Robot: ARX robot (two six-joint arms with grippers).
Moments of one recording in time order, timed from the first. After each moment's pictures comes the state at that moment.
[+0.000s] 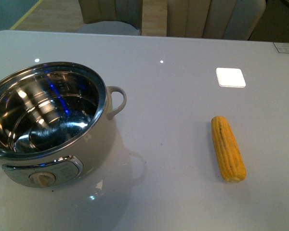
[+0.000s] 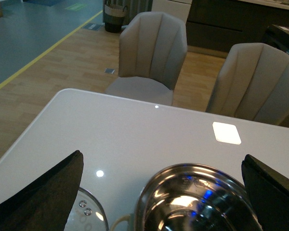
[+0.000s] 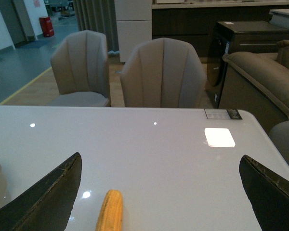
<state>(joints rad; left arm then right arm) 0.37 1.03 0.36 0.53 0.45 -0.06 0.00 0.01 0.02 0.00 0.00 0.00</state>
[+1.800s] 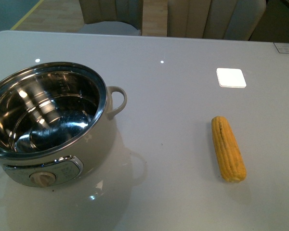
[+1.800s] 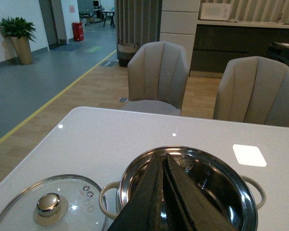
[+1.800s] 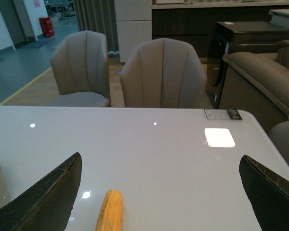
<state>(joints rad) 0.00 0.01 0.01 0.01 0.00 -0.01 0.00 0.01 0.02 0.00 0.00 0.00</state>
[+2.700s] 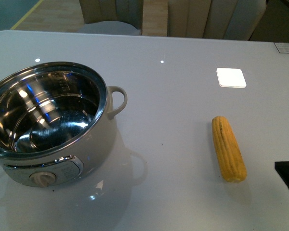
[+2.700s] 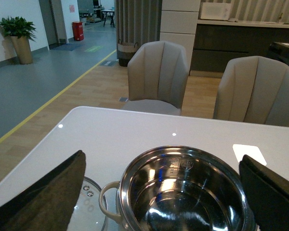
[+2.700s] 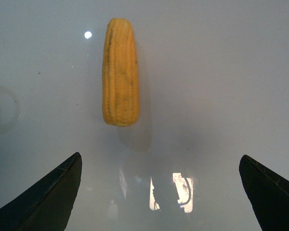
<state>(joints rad) 0.00 0.01 0.01 0.00 0.00 -0.01 0.25 1.42 0.29 0.25 0.13 0.22</state>
